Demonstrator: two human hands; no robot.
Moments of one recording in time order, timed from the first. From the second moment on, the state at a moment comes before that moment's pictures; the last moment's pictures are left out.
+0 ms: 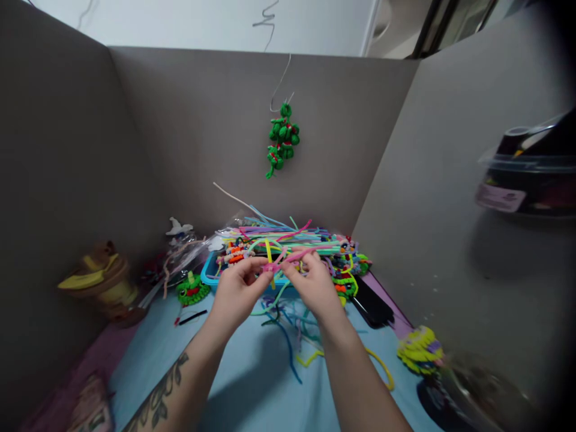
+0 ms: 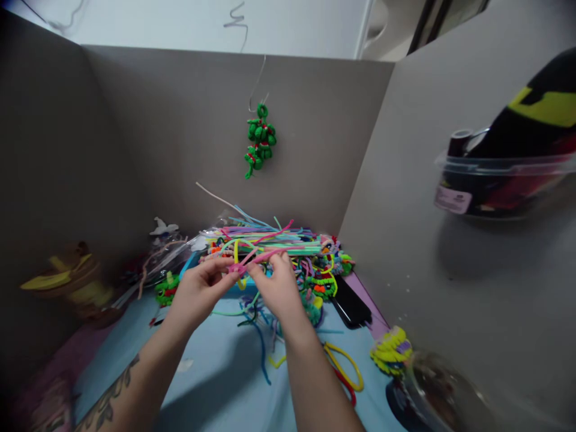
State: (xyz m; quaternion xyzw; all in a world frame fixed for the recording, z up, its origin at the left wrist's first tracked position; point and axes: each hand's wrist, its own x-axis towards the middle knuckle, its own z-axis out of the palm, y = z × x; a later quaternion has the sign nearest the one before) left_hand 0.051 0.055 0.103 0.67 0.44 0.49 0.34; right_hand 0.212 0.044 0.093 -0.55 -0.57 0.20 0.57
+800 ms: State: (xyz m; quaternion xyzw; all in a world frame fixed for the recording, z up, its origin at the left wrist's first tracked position) left_hand 0.046 0.058 0.106 0.67 0.45 0.48 0.35; right_hand 0.238 0.039 0.098 -0.54 -0.62 0.07 0.57
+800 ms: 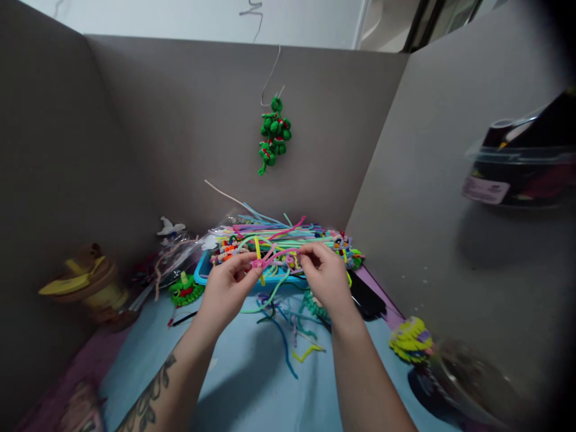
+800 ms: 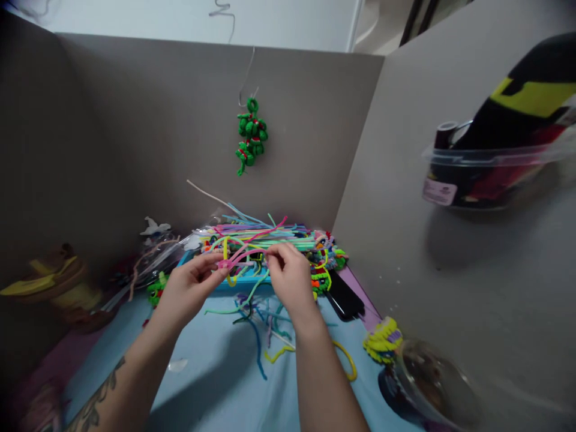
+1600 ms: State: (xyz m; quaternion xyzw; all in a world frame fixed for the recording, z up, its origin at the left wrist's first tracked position) left_hand 0.046 0.052 0.109 0.70 0.46 0.47 0.28; right_hand 0.220 0.048 0.091 -0.41 -0.49 0.50 0.59
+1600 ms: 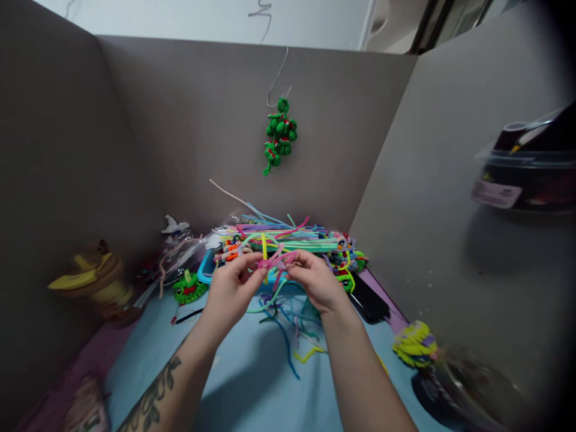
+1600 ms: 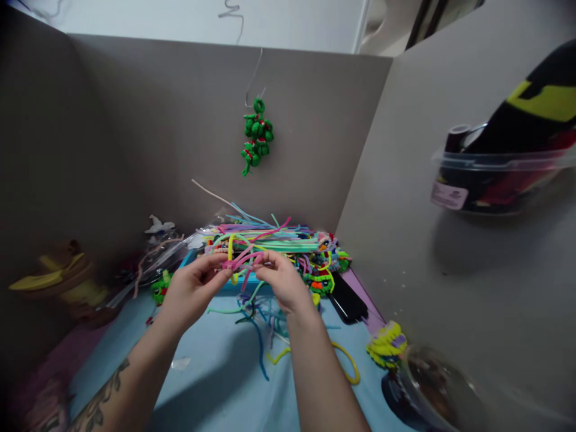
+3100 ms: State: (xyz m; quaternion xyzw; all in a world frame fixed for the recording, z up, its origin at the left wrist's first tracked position) left_hand 0.050 0.061 0.106 0.44 0.35 0.61 0.55; right_hand 0.181 0.035 0.086 -0.48 -0.61 -0.02 0.63
